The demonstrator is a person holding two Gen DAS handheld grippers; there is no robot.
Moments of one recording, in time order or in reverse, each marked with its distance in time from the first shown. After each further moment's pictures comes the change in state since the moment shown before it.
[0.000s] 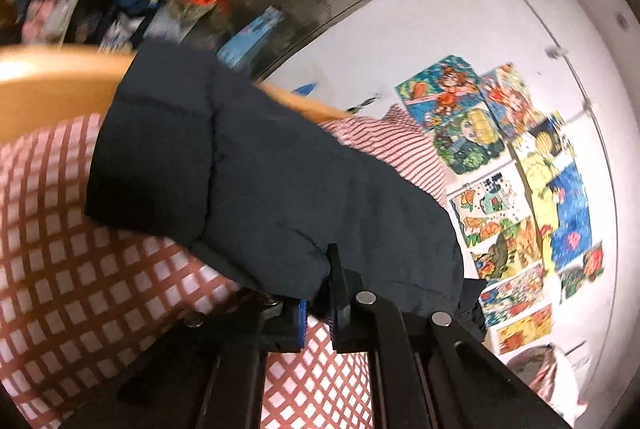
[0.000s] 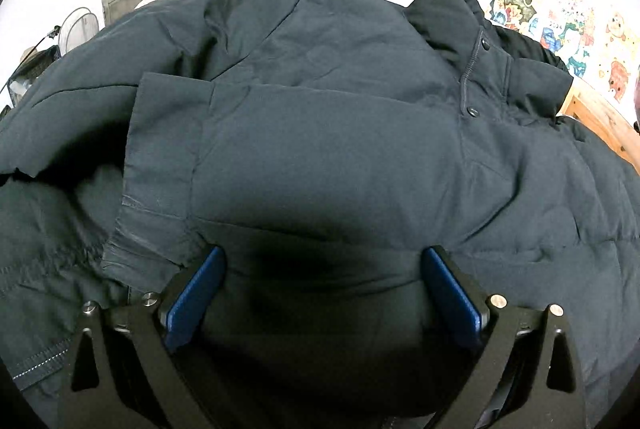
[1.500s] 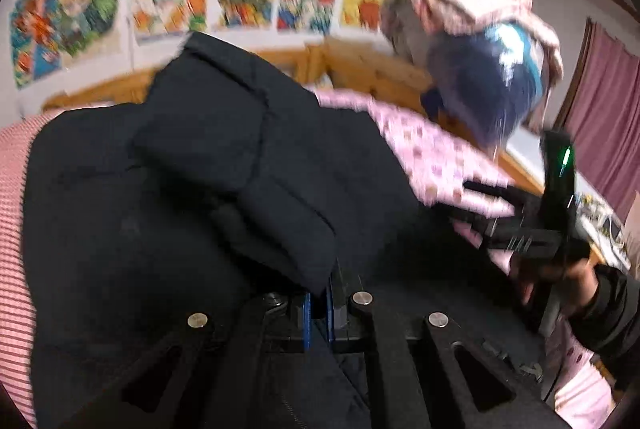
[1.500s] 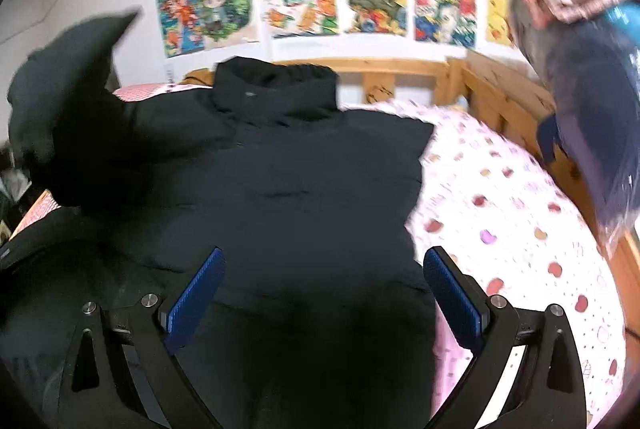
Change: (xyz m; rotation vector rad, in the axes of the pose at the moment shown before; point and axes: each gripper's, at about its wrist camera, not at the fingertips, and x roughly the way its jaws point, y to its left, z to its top) left arm 0.079 -0.329 -0.250 1.248 0.642 -0.386; right arm -0.143 -0.267 -0.066 0.289 -0.109 -0.051
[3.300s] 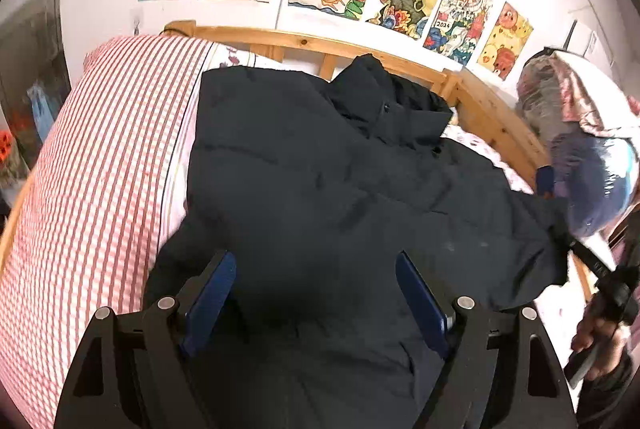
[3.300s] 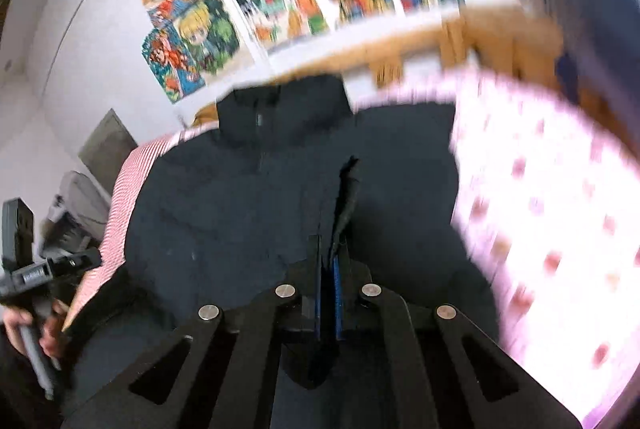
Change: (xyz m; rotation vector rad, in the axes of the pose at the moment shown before) left arm -0.040 0.145 0.014 -0.382 0.008 0.263; right arm 0.019 0.018 0.039 0.183 -0.038 0.145
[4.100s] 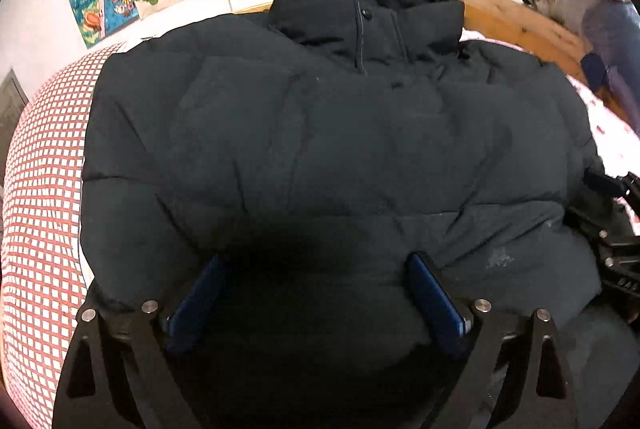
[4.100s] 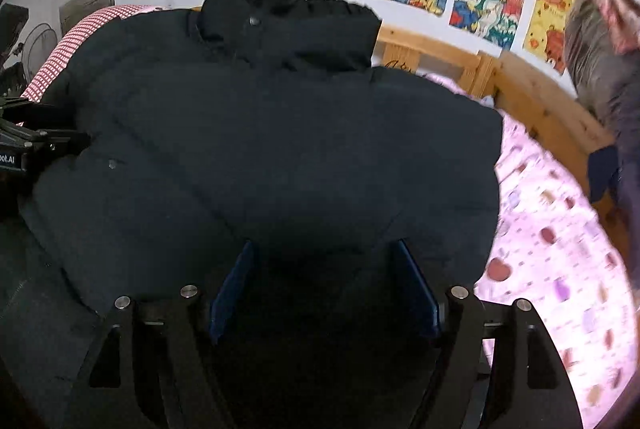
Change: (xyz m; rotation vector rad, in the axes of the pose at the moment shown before) left arm 0.133 -0.055 -0.025 0.303 0.056 0.184; right arm 0.094 0.024 -0.024 -0.409 0.152 -0.205
